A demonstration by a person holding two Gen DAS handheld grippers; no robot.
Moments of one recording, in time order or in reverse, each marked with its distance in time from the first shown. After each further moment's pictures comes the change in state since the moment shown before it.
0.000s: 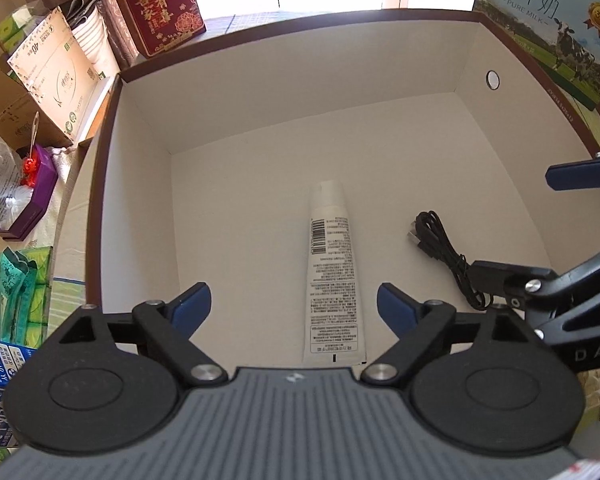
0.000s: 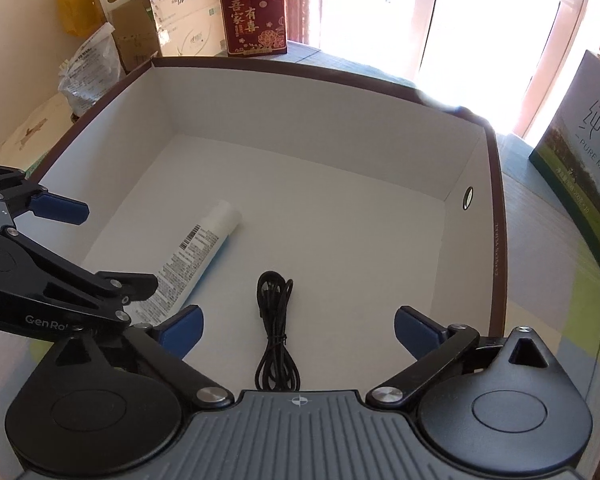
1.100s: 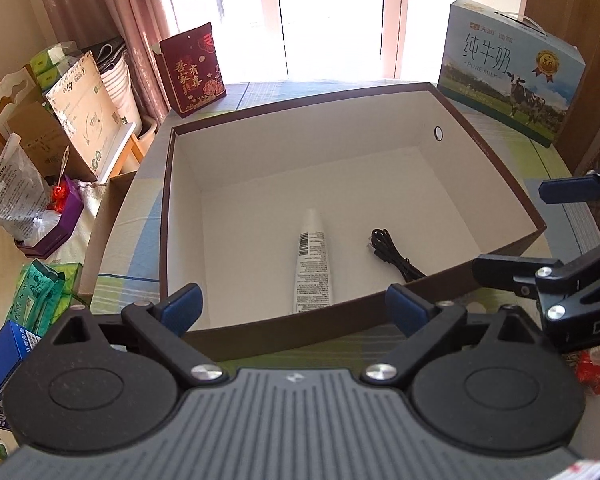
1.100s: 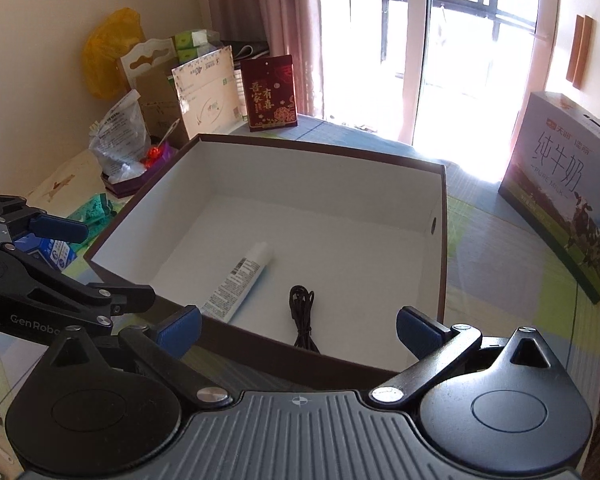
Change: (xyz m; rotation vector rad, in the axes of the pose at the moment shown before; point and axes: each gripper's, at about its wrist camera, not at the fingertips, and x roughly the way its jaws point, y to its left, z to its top) left arm -0.107 -0.011 -0.049 -0.023 -0.188 0.008; right arm -0.099 0.013 -0.038 0.042 -0.194 0.051
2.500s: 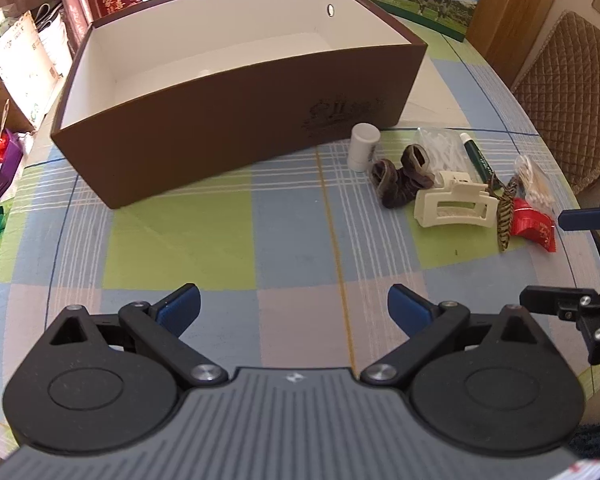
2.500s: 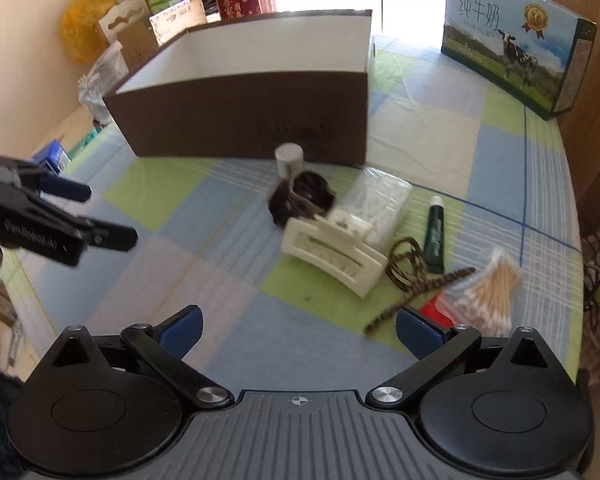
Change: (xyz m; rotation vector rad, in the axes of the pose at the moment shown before) left arm -0.014 -0.060 -0.126 0.075 0.142 -0.174; right arm -0.084 -0.005 -0.192 0.118 0.165 -0.056
